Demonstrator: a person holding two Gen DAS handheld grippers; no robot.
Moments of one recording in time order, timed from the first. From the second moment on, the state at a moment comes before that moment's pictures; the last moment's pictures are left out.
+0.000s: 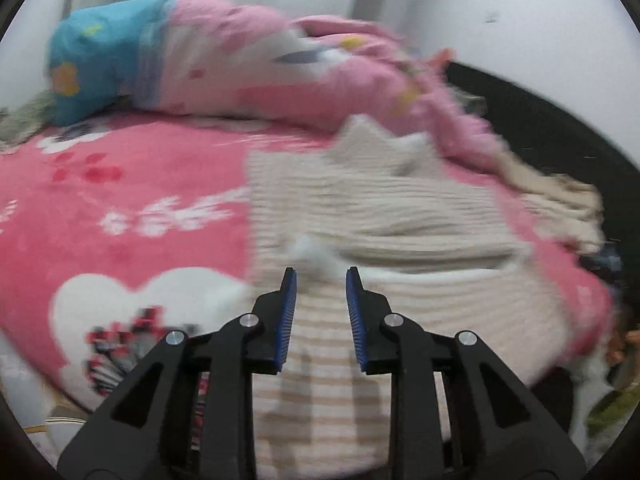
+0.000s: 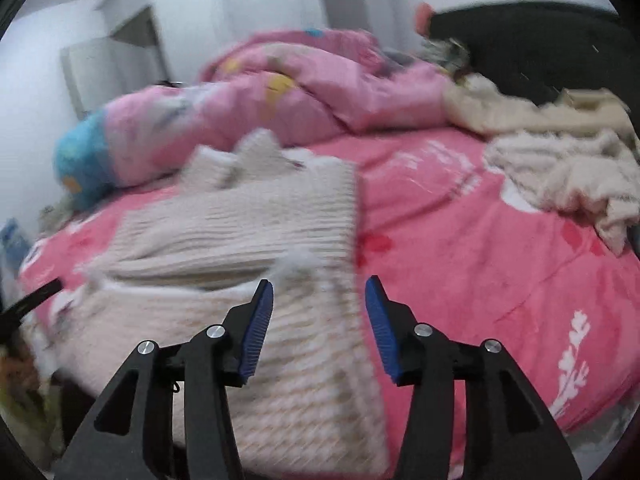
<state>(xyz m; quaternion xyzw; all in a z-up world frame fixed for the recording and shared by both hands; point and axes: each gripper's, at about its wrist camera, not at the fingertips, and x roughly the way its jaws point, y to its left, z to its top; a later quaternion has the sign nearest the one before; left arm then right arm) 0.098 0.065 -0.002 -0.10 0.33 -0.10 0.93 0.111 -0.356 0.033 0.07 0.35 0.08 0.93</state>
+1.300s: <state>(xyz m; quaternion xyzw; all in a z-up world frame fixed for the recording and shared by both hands) 0.139 0.020 -0.074 -0.13 0.44 -0.13 0.88 0.098 -0.180 -0.058 -0.09 0.47 0.21 0.85</state>
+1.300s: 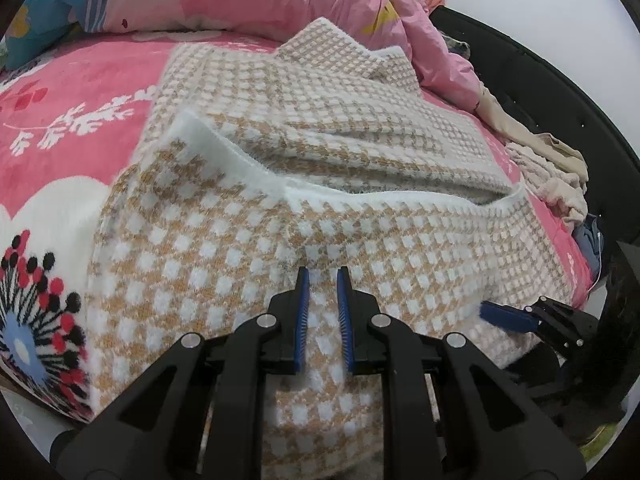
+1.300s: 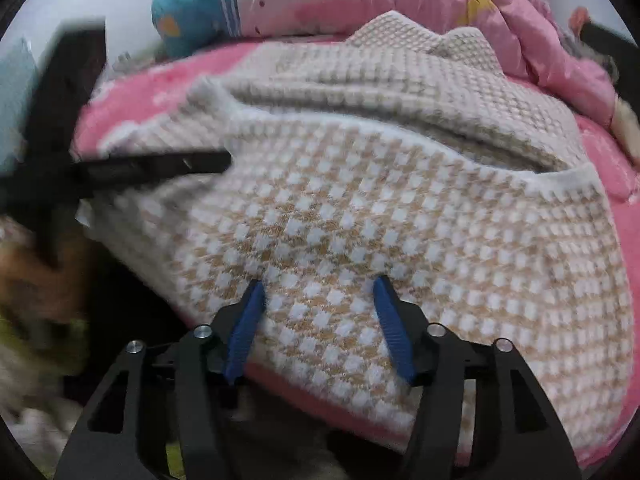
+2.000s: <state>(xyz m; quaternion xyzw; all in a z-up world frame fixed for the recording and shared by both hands) 0.110 0.004 -0.029 -0.09 0.43 -0.14 0.89 0.105 -0.291 -0.010 0.02 0.49 0.07 0.87</state>
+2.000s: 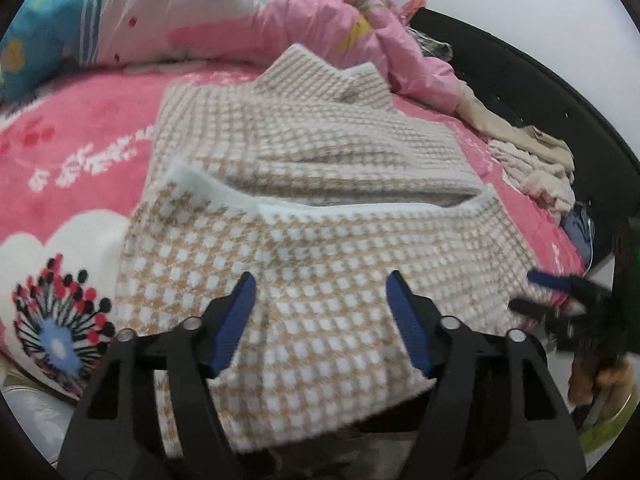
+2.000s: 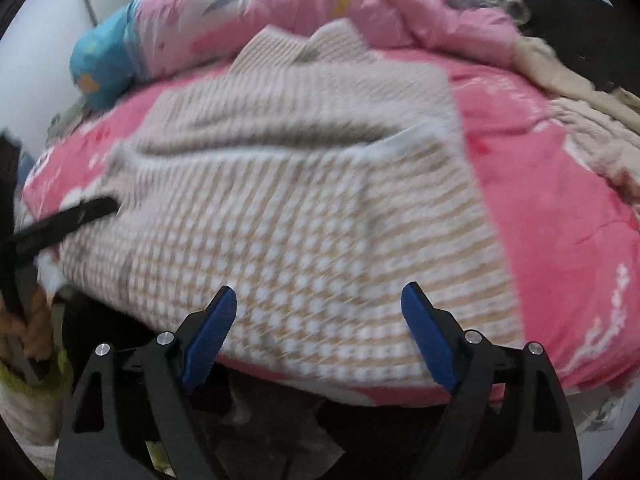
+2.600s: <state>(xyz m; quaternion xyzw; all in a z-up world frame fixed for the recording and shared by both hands) 0.114 -0.029 -0.066 -0.02 0.47 -0.08 0.88 0.121 -0.279 -0.017 -0.01 0.49 0.04 0.87</state>
